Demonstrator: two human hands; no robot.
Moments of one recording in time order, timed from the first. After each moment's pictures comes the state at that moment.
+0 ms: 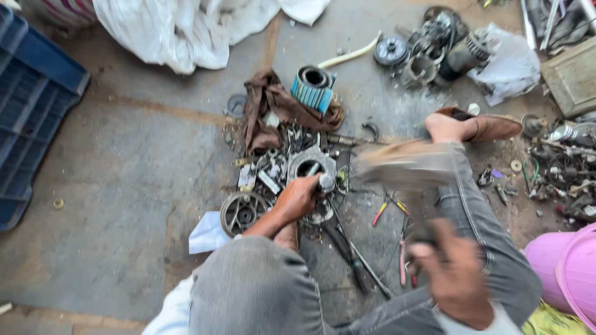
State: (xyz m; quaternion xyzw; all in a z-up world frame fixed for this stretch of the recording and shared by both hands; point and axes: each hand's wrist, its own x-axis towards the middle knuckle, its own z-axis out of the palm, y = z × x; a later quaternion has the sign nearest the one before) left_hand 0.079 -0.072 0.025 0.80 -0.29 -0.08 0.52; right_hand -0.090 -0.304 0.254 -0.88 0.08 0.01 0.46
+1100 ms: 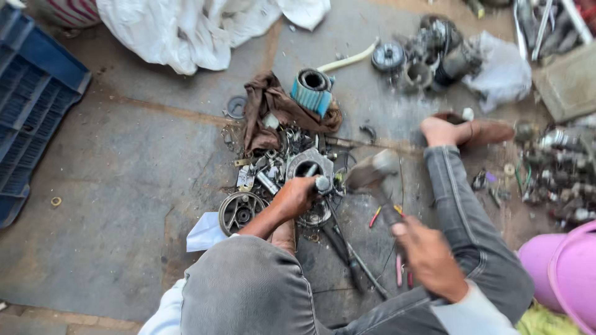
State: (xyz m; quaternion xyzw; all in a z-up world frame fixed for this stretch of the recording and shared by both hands) left_hand 0.078 -0.068 0.016 0.80 -0.32 -0.11 0.50; right_hand -0.101 -0.360 0.161 -0.96 -0.24 -0.11 0.08
